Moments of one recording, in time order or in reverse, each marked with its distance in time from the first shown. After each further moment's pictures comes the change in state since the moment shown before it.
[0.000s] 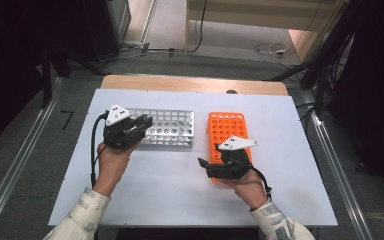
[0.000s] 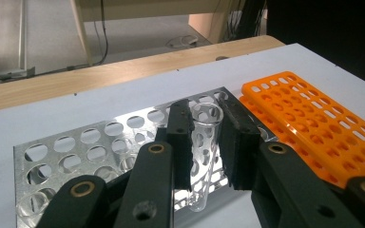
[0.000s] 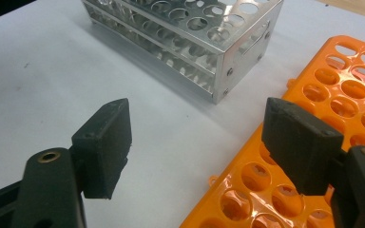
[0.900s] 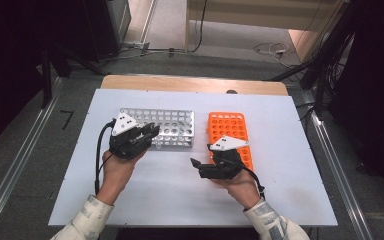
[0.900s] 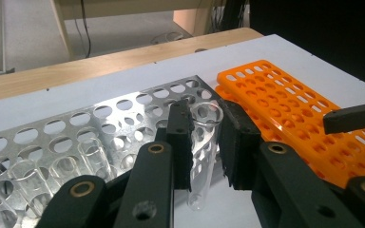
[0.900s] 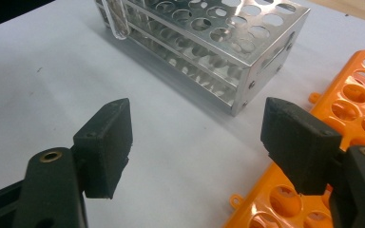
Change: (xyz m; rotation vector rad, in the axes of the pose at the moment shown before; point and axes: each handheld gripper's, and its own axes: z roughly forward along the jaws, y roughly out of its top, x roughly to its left) left arm -0.019 -0.012 -0.003 0.008 -0.055 0.022; right arm 0.014 0.007 0.009 -0.012 0.018 -0.022
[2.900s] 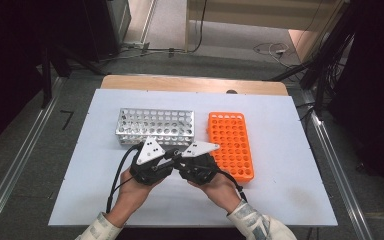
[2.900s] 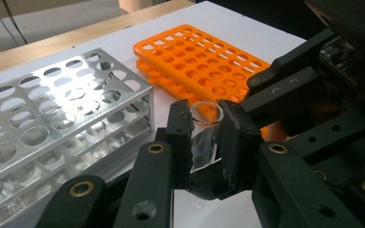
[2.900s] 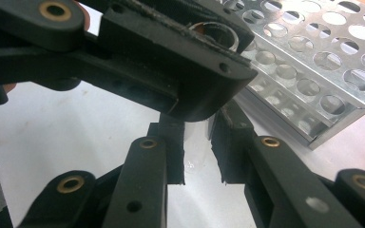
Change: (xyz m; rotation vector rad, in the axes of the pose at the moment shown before) left arm -0.062 -0.030 0.002 0.061 -0.182 0.140; right arm 0.051 0.018 0.029 0.041 0.097 -0.101
